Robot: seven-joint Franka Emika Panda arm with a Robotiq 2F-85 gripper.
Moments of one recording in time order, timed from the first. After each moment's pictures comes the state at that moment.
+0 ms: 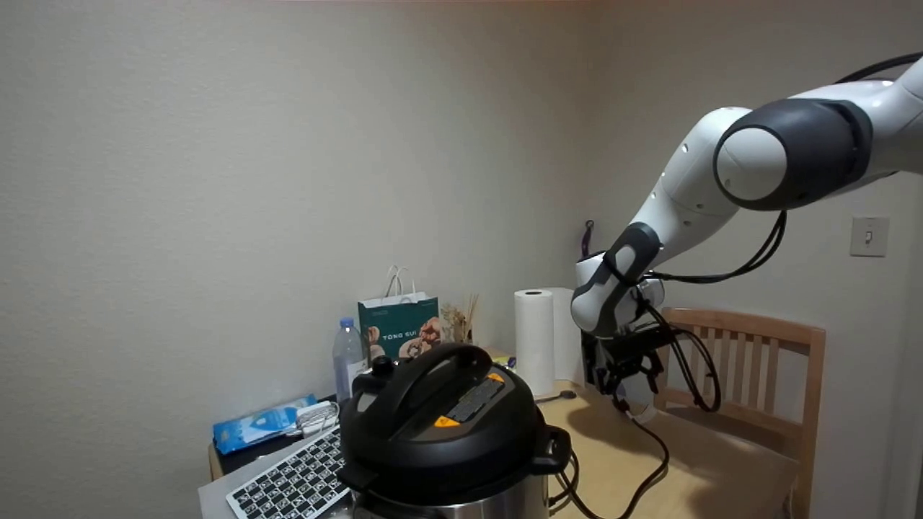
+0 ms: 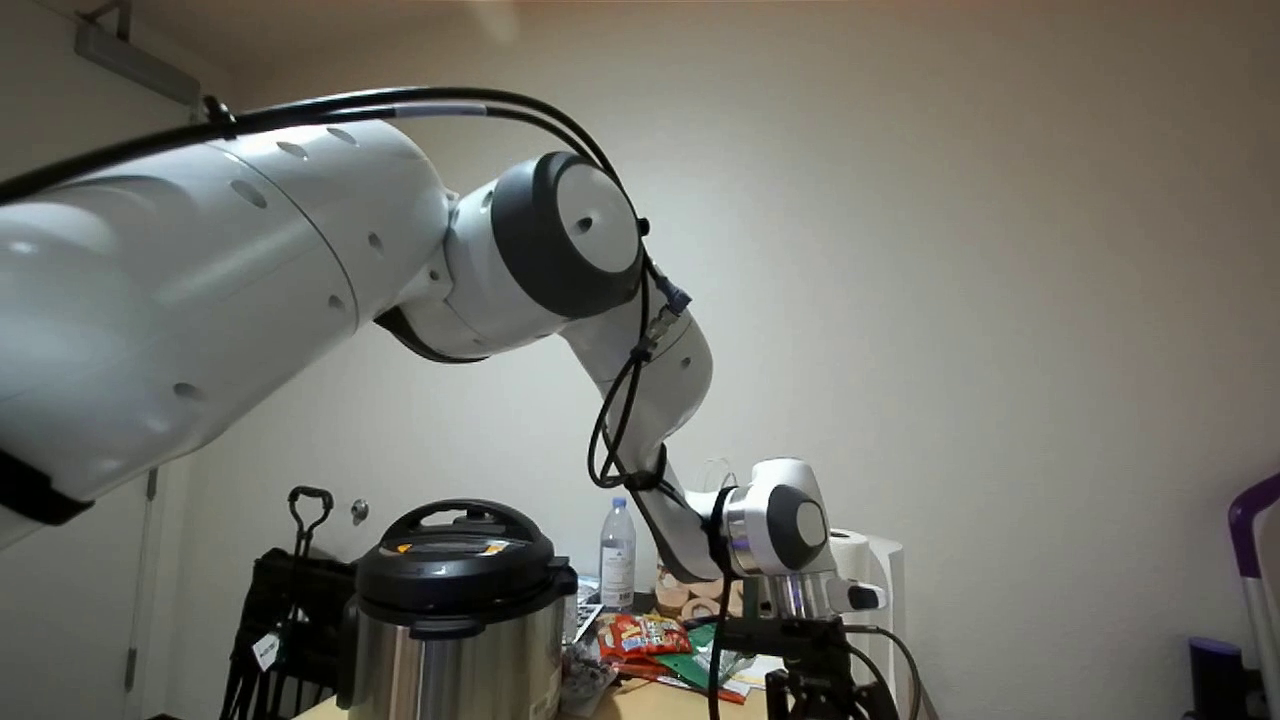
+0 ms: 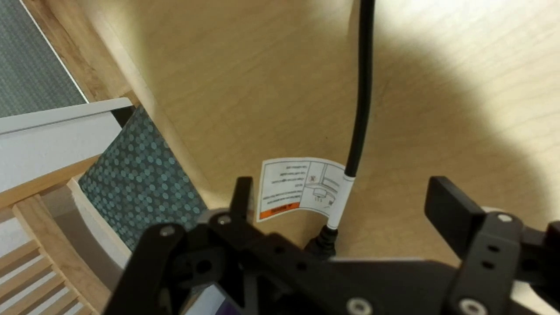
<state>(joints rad) -0.14 0.81 -0.26 -1.60 -0.11 2.29 0.29</state>
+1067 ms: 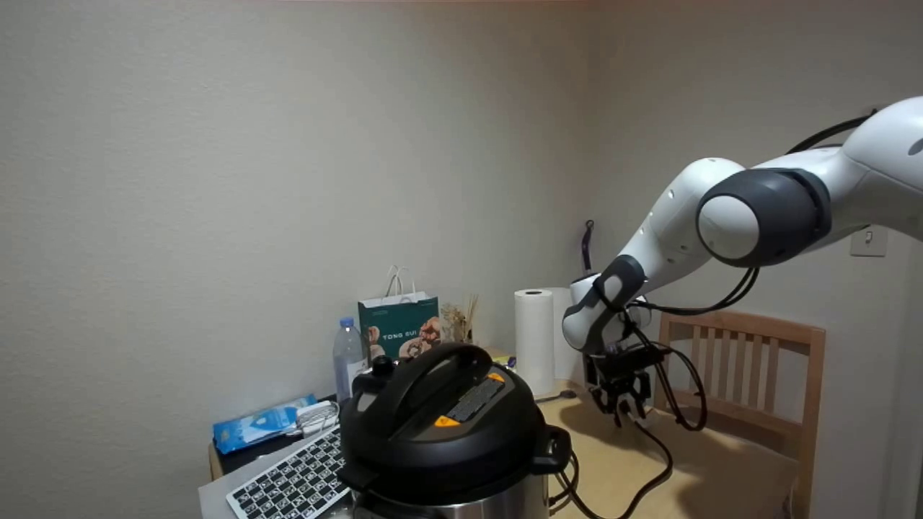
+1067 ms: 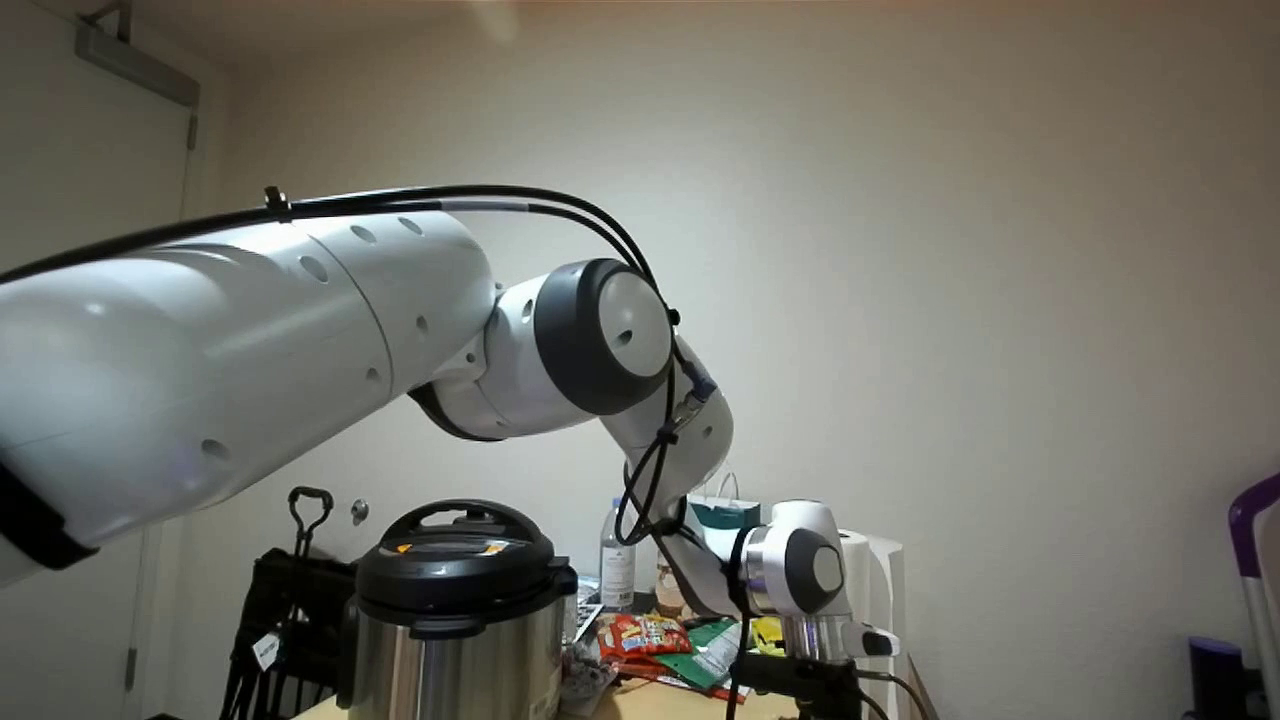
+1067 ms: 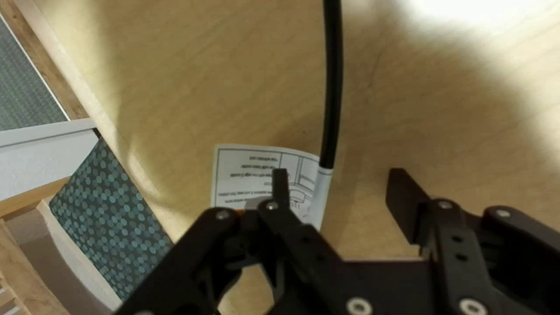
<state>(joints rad) -0.19 1.01 -0.23 -1.36 -0.06 2.20 0.28</state>
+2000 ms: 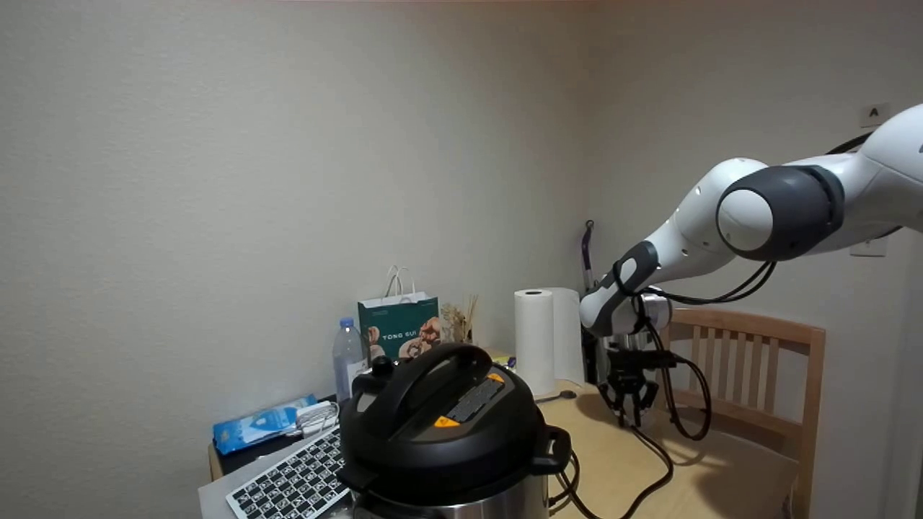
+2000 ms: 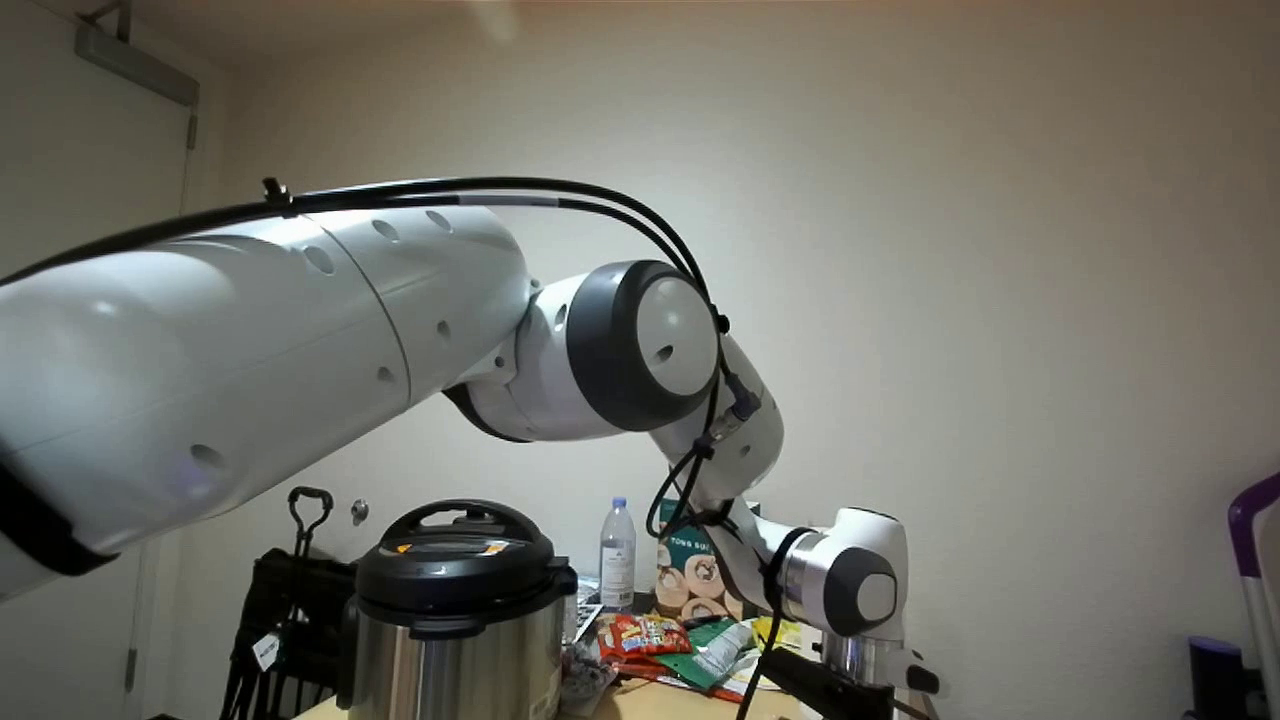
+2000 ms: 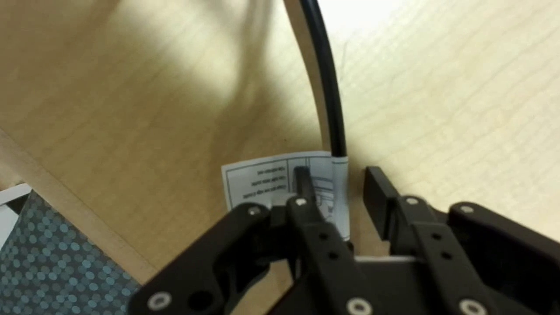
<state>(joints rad) -0.34 1.02 -0.13 -1.33 0.15 2.19 0.22</state>
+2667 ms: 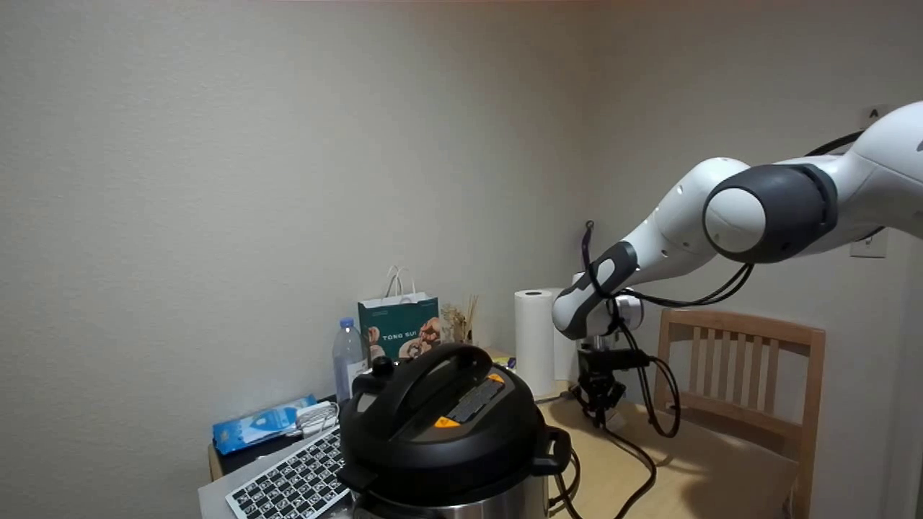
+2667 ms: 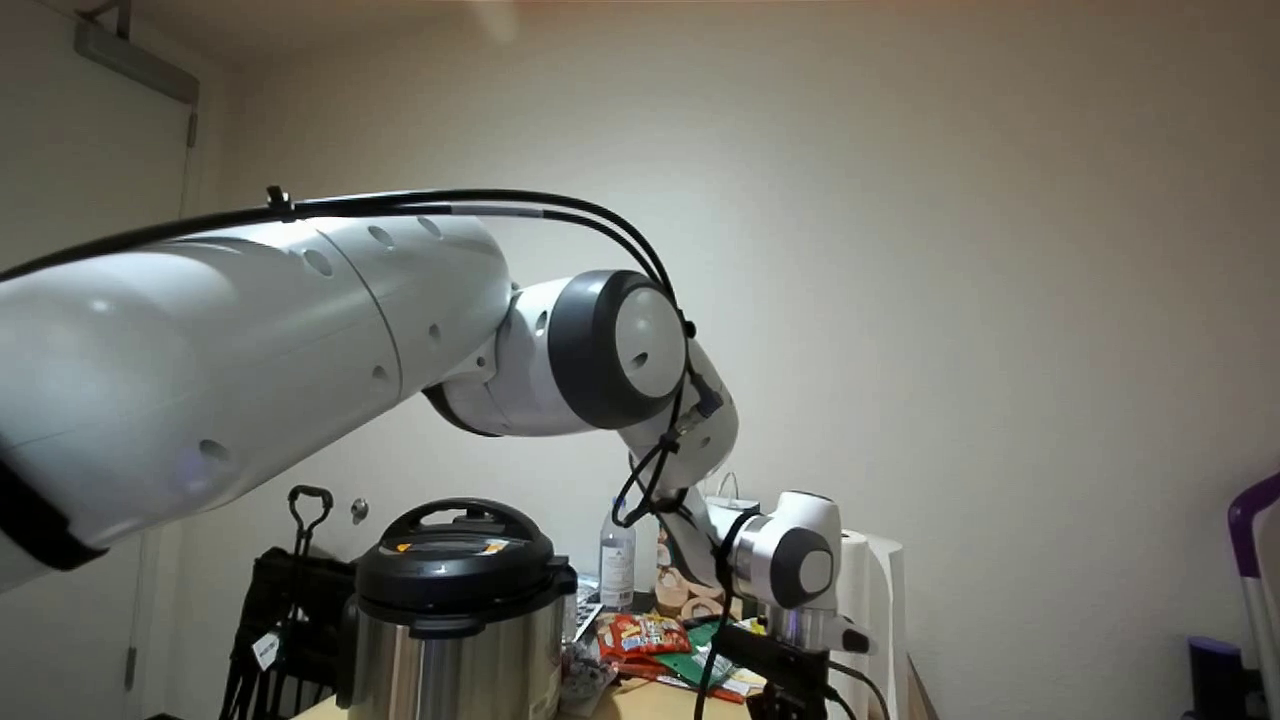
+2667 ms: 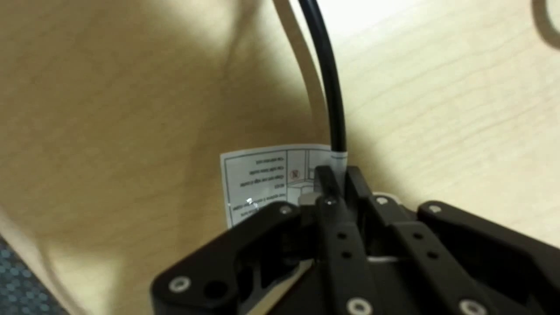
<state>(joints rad) -0.25 1.02 -0.10 -1.31 0.12 2.20 0.13</state>
